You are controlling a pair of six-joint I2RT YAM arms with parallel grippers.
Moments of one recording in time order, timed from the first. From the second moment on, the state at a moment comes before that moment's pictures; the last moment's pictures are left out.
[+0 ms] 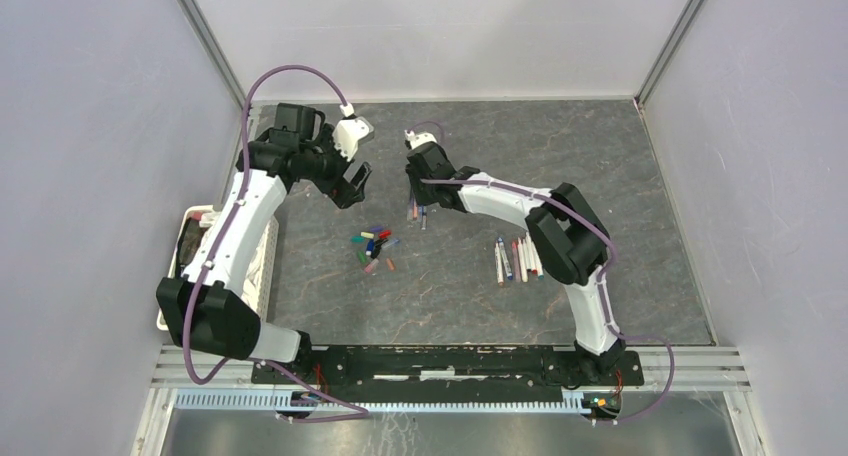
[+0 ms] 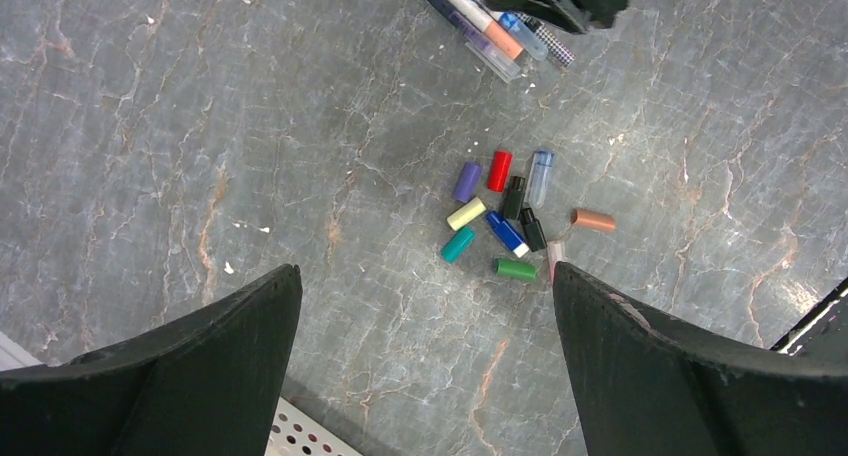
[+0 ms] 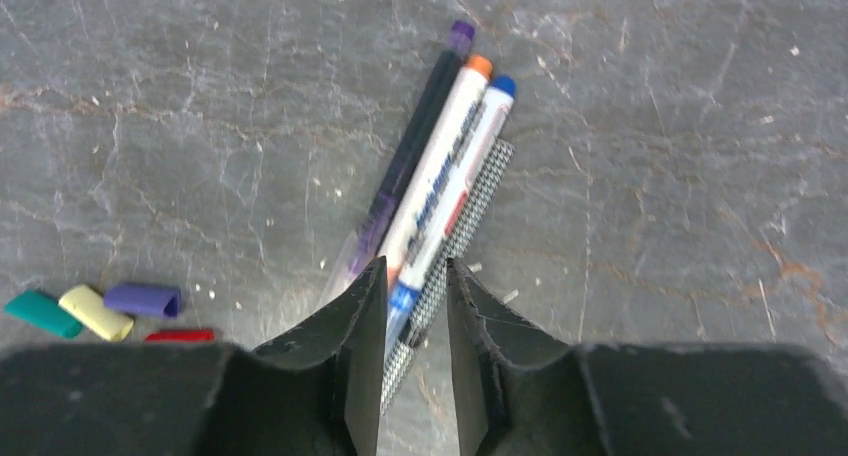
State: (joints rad) left arm -0.19 1.41 1.40 -0.90 0.39 0.57; right arm 0.76 2.08 1.51 -0.21 0.22 0.31
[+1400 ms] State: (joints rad) left arm -0.19 1.39 1.35 -0.89 0.37 0.57; right arm 0.71 2.21 1.61 -0.27 0.19 0.35
